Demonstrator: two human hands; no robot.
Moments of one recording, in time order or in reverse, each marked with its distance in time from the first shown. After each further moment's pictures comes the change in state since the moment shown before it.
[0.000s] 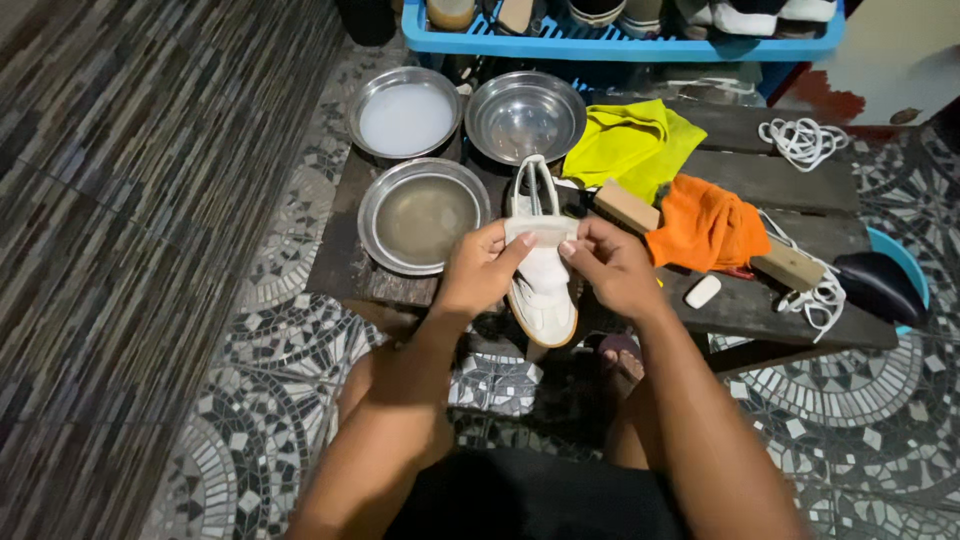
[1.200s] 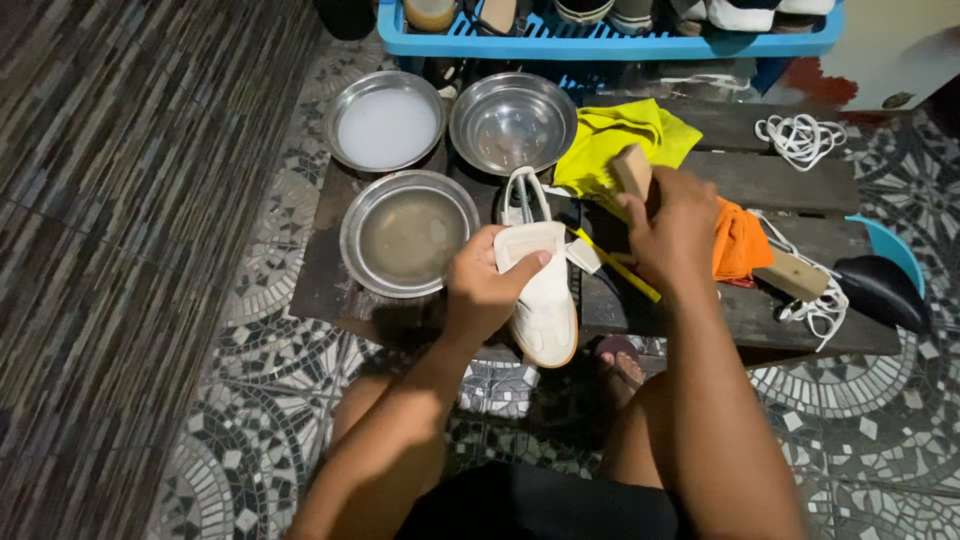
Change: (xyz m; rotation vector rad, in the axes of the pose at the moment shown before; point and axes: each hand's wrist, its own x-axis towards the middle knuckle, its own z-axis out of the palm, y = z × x) left_hand 0.010 0.003 0.030 0.007 0.207 -0.098; right_hand 0.037 -0.049 -0.051 -1.184 0.427 -0.241
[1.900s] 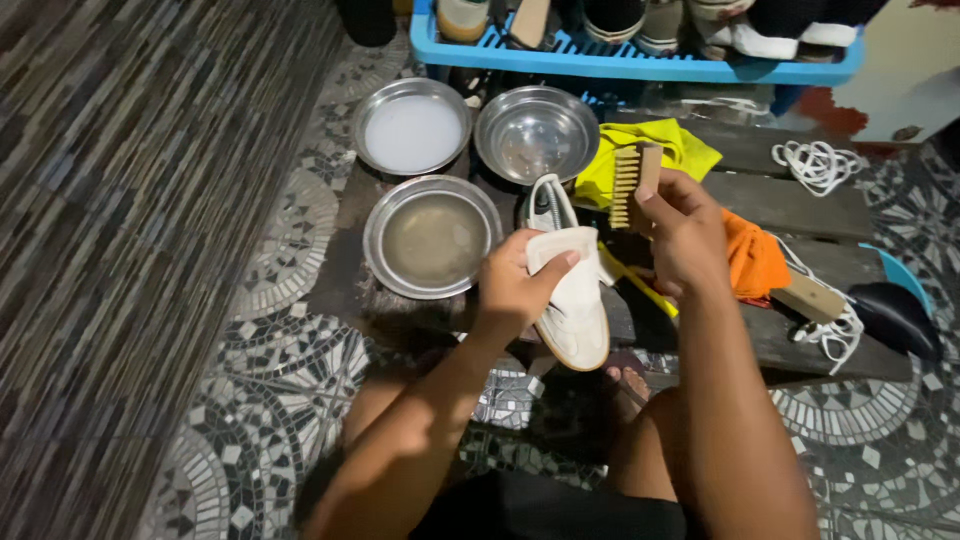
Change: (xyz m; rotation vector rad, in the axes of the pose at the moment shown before) left_hand 0.016 -0.020 0.005 0.013 0.014 -0.008; right_hand 0.018 -0.058 -0.005 1.216 -0.025 0.617
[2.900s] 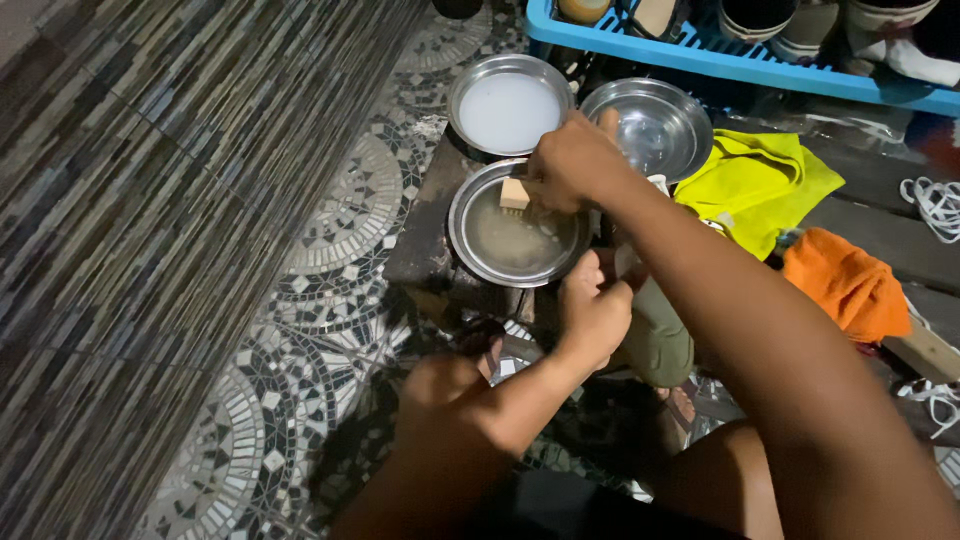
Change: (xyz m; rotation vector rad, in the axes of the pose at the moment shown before) left_hand -0.020 -0.026 0.012 -0.365 0.236 -0.121; right_hand 0.051 0.019 0.218 -1.659 -0.898 -0.558
